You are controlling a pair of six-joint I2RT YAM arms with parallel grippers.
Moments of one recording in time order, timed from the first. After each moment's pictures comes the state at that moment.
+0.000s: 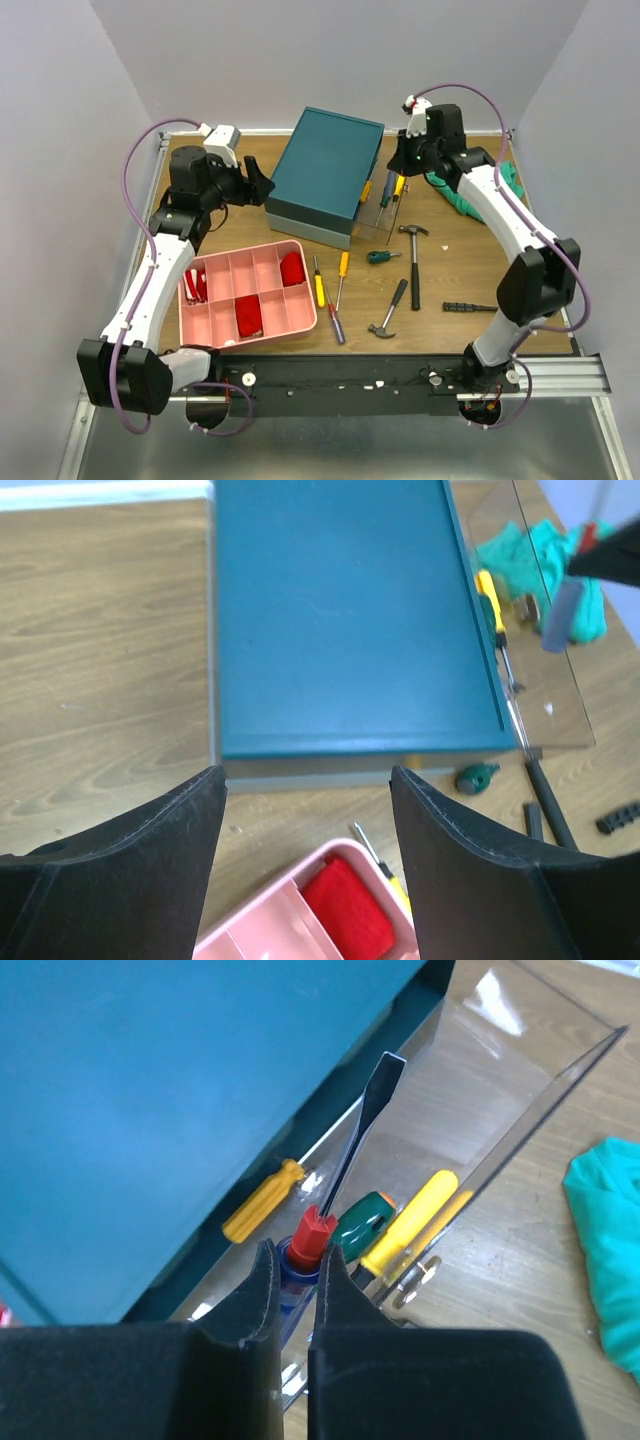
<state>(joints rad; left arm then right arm) -0.14 1.20 1.13 -0.27 0.40 -0.21 0.31 1.67 1.58 -0.49 -0.17 0.03</state>
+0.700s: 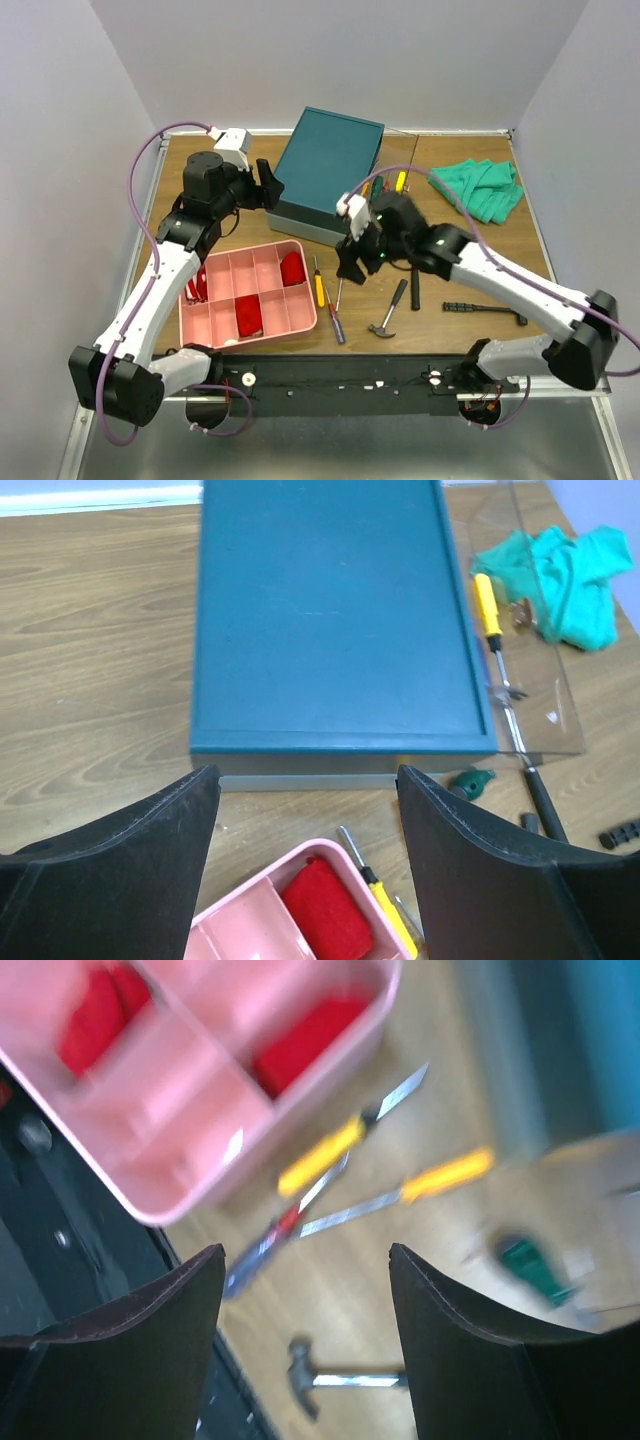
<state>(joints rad) -0.29 1.15 1.11 -0.28 0.22 -0.24 0.81 1.27 1.19 -0.54 -0.23 -0.05</state>
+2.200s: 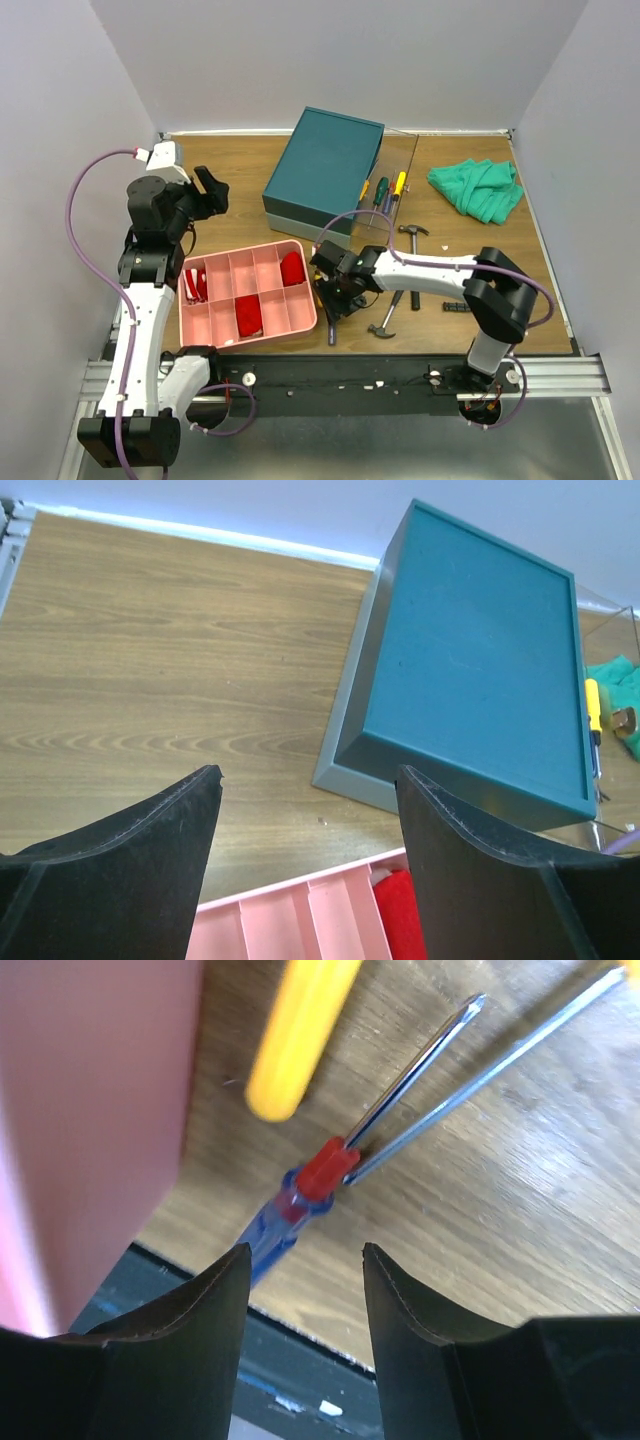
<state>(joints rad) 0.01 0.90 1.01 -0.33 0.17 -0.28 1.04 1.72 1.13 -0.64 -0.07 0.51</state>
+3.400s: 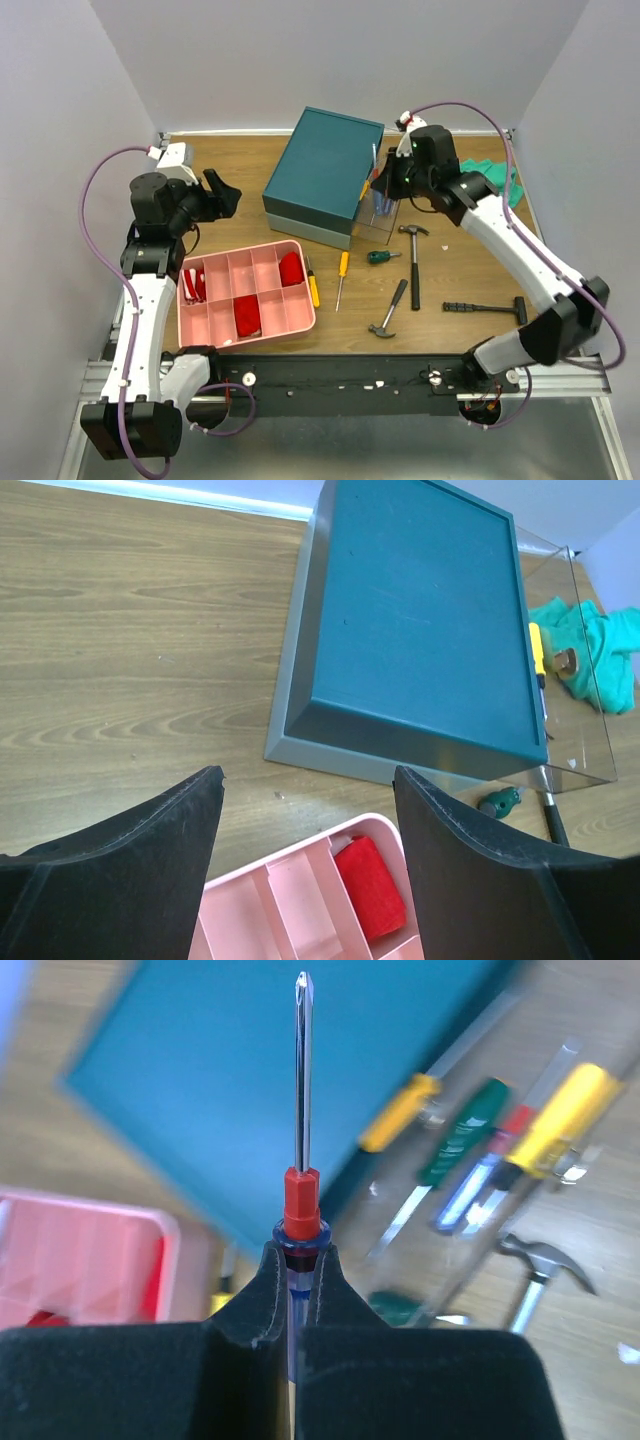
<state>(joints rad) 0.04 0.94 0.99 -0.33 0.37 -0.28 0.56 1.43 1.45 -0.56 -0.04 0.31</state>
